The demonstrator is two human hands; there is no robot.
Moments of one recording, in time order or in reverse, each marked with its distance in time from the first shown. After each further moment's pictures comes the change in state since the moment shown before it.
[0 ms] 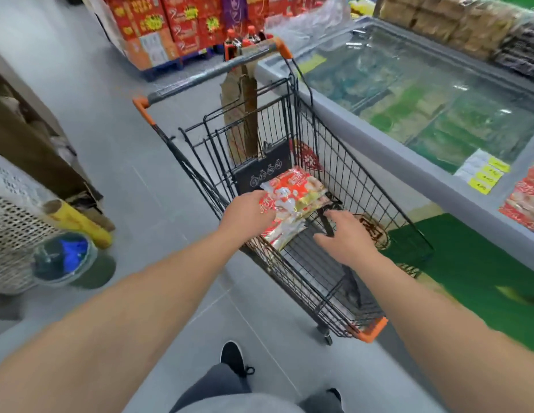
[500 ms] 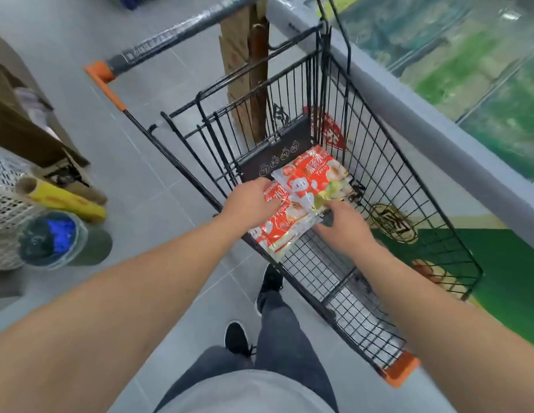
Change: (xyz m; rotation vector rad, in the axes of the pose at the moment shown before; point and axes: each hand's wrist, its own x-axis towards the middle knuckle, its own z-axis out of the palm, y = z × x) left_hand 0.140 -0.050 0.015 -0.052 -0.177 -0.099; right_hand 0.160 -0.006 0.052 0.012 -0.121 0.069
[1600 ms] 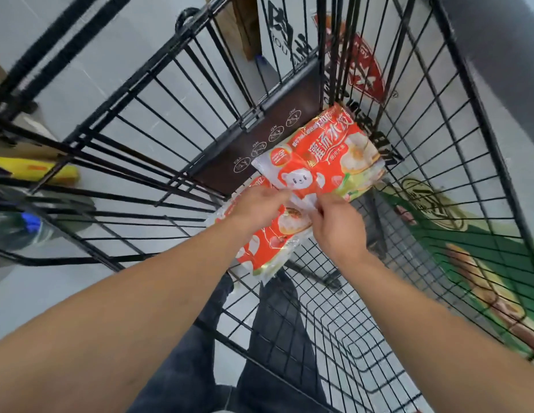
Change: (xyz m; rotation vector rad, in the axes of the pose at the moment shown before) left_hand 0.188 -0.017 0.114 -0.684 -0.341 -0.638; right_hand 0.177 0.060 0.087 0.017 -0.012 -0.012
